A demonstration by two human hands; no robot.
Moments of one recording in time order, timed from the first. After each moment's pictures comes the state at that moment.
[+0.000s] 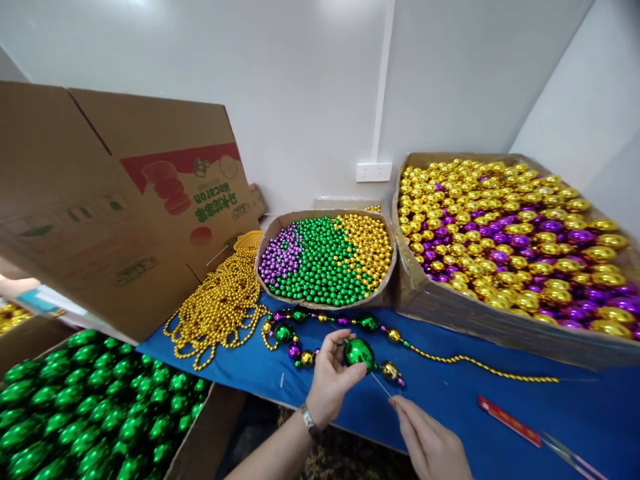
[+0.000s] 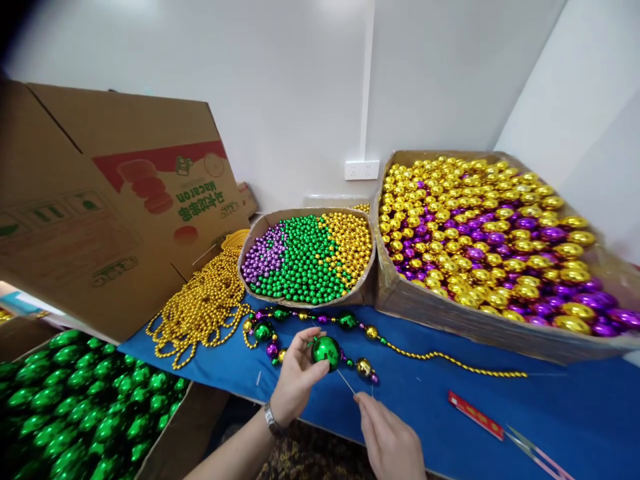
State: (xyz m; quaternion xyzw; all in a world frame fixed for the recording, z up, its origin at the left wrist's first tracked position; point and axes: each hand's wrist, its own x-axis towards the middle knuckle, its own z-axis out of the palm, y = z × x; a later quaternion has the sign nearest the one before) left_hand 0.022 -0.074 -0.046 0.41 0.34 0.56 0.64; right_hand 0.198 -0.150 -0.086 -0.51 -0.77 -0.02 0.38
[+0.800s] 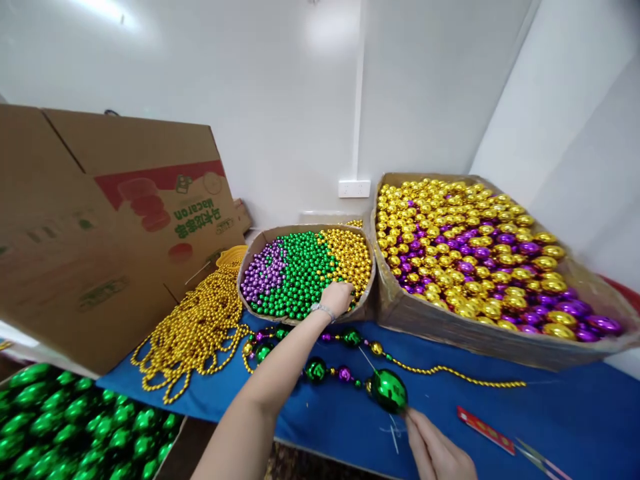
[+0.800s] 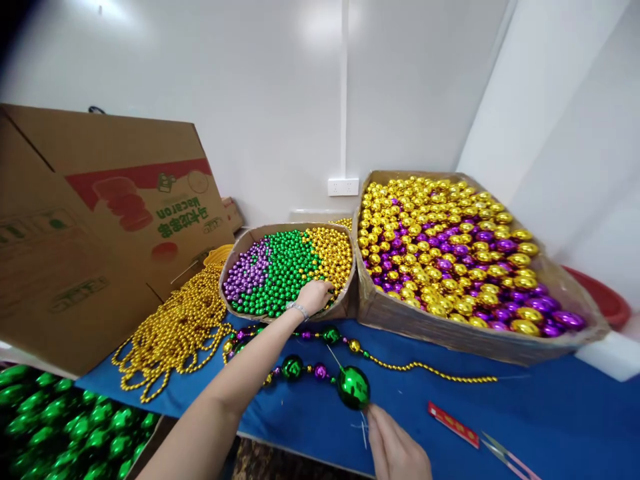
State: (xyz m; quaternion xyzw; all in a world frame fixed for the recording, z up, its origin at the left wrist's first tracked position) left_hand 0.081 0.107 -0.004 0.83 0.47 0.24 0.19; right_hand 0.232 -0.149 -0.083 -0.55 -0.74 -0.11 0.37
